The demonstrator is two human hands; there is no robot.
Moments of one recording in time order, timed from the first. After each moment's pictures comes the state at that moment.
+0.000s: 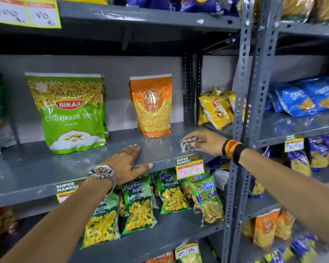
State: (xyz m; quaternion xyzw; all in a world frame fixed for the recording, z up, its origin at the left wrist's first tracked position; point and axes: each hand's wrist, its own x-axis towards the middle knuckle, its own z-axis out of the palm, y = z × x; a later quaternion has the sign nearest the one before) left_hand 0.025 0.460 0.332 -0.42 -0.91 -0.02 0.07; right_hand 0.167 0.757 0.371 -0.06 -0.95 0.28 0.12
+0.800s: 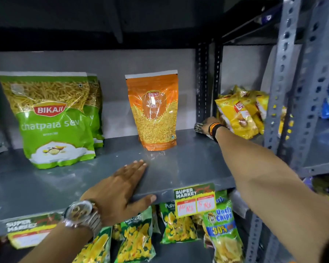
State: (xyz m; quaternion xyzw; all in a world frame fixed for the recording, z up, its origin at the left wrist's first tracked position) left_hand 0.023 0.489 0.320 -0.43 -0.89 -0.03 0.11; right_hand -0.034 0.883 0.393 -0.27 -0.92 0.23 0.14
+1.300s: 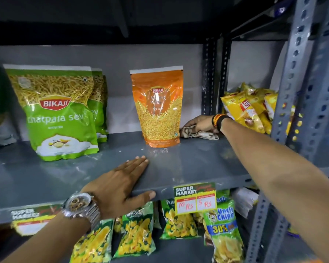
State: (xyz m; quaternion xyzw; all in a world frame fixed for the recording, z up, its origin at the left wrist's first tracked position) left_hand 0.033 0.493 0.331 -0.45 -0.88 -0.01 0.12; right_hand -0.044 0.861 0.410 -0.07 -0.97 0.24 -0.03
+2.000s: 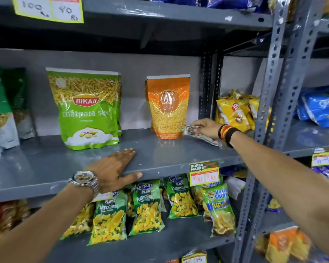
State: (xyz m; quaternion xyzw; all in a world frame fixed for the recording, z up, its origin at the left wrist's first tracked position) left_hand 0.007 0.397 0.334 -0.41 -0.91 0.00 0.08; right_hand 0.056 0.784 0.398 -0.10 -0.95 0.28 0.09
